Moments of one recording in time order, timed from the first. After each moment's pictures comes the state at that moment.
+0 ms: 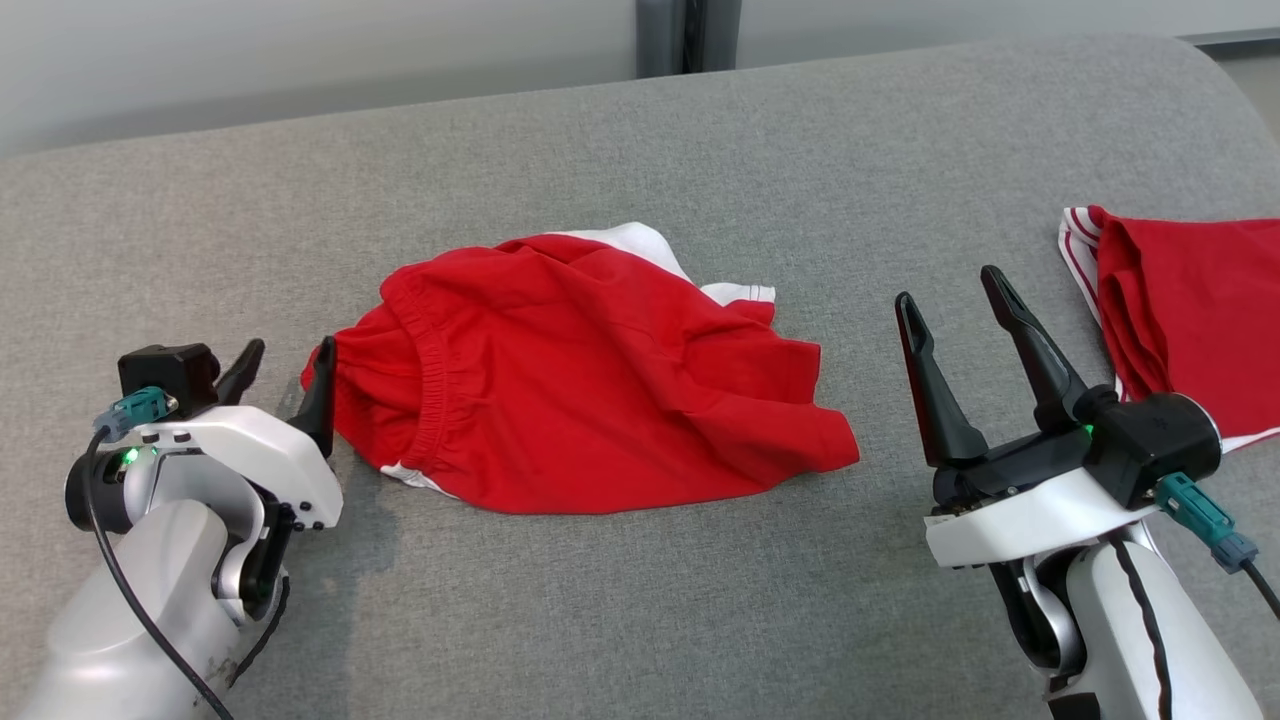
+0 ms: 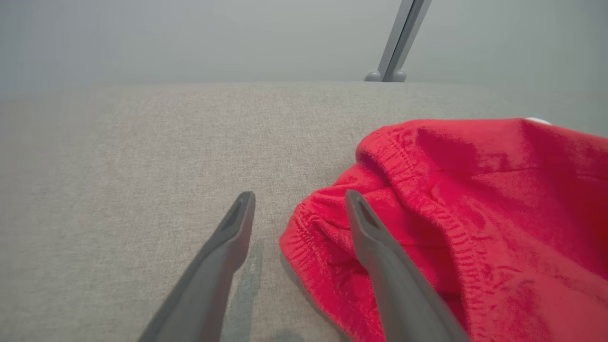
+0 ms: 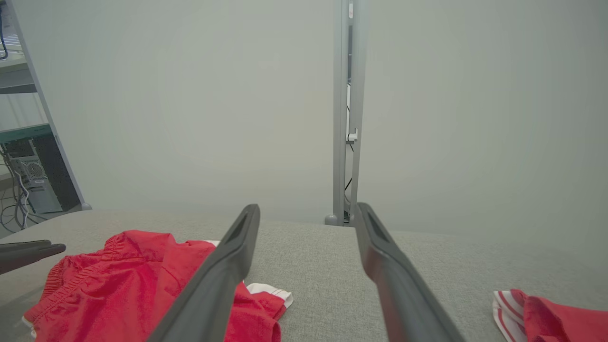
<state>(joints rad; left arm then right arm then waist) -0.61 0.38 -0.63 0.73 -0.84 0.07 -0.16 -0.32 -0.08 0.20 0.15 0.18 0.13 -0.26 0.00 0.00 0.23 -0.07</state>
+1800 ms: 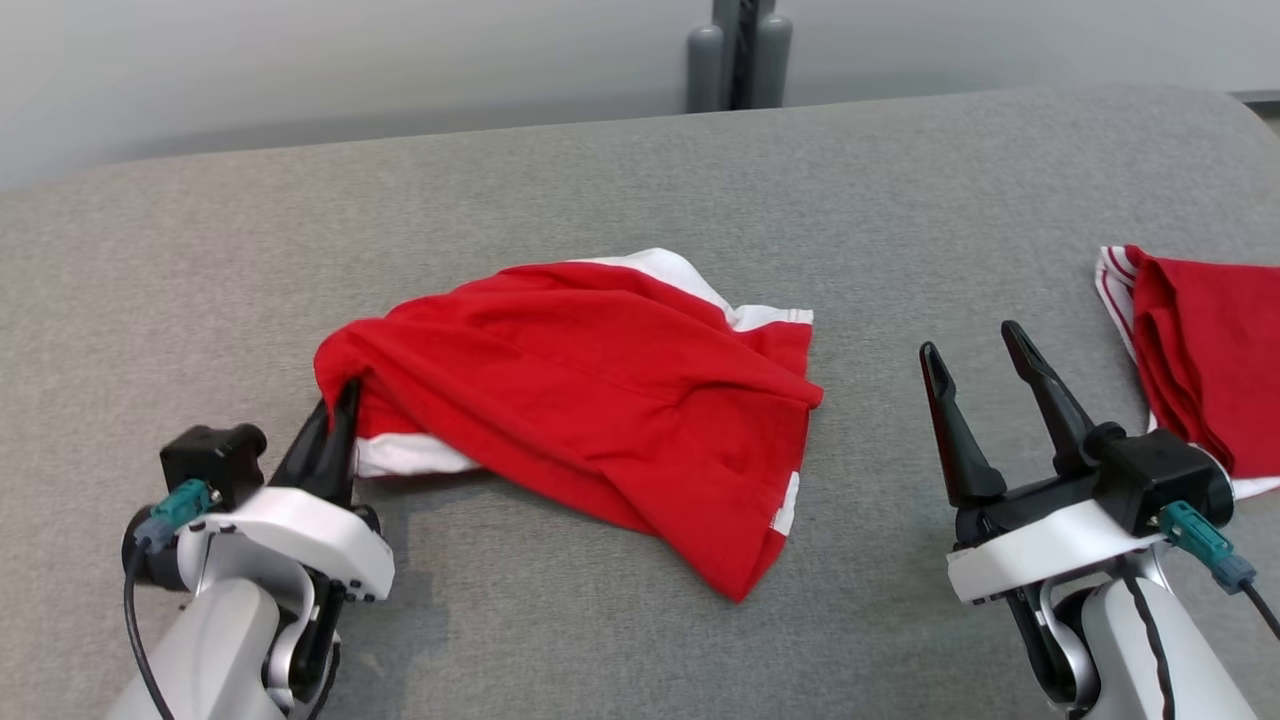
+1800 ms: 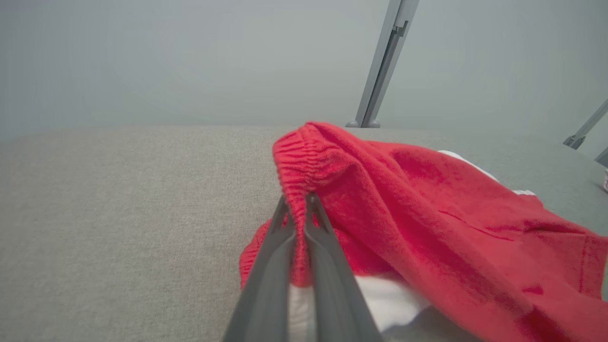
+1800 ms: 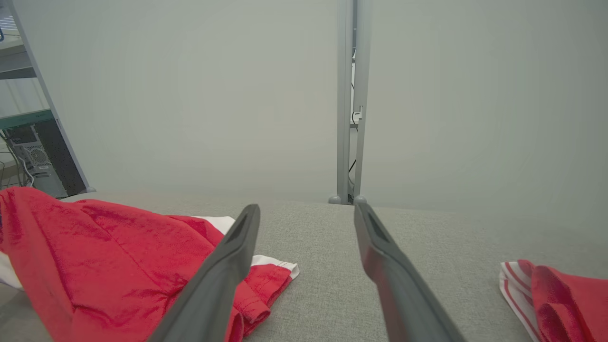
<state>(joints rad) -0.40 0.31 -0.46 0.50 -0.67 0.05 -0.26 -0.27 -0.09 0.17 0.21 0.17 0.13 -0.26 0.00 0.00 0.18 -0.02</state>
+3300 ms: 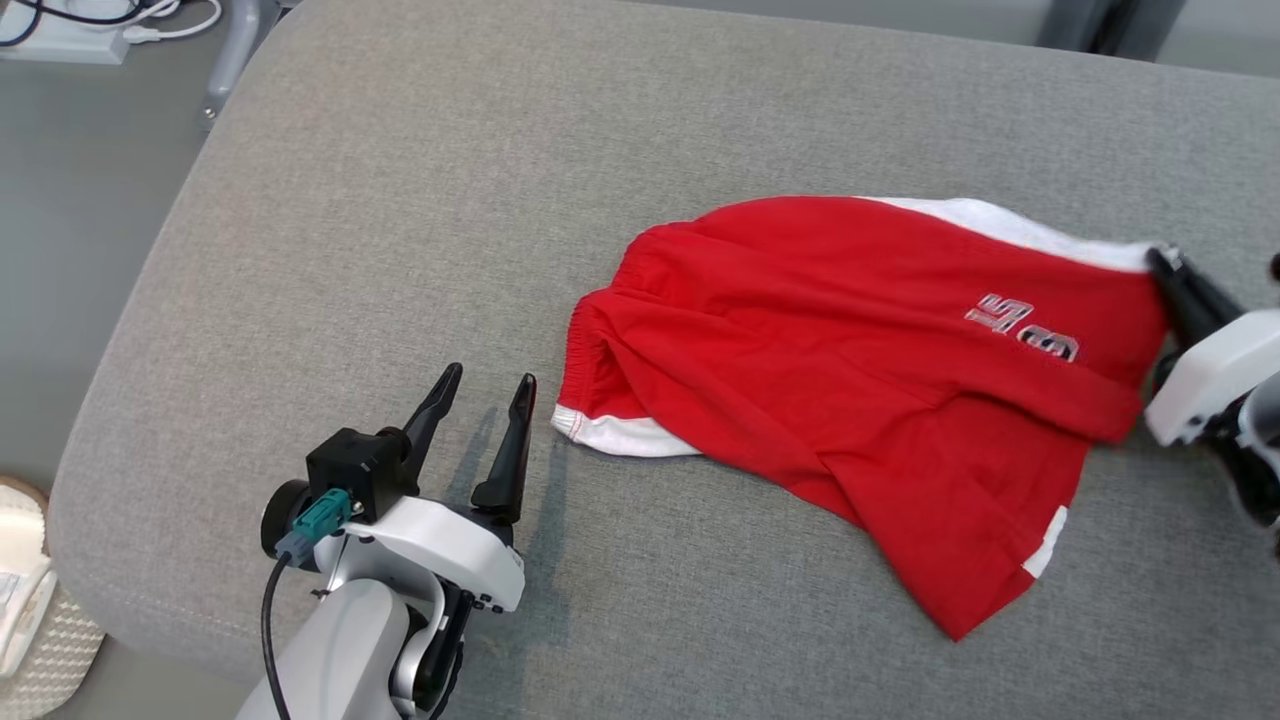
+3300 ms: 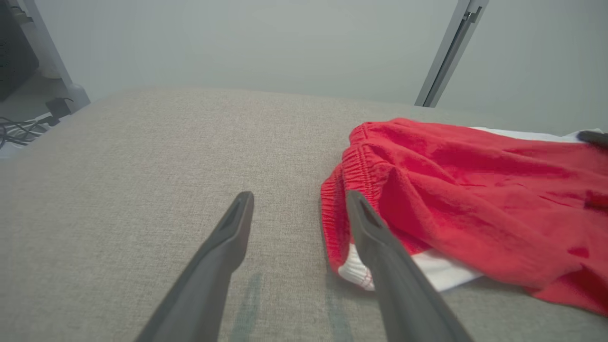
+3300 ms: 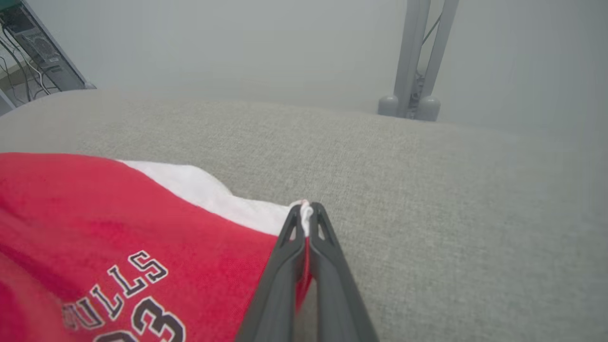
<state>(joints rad) -0.37 0.16 -0.49 0.42 -0.54 0.05 -0.26 -0.72 -0.45 0.53 0.84 0.70 0.13 -0.17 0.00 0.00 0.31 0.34</state>
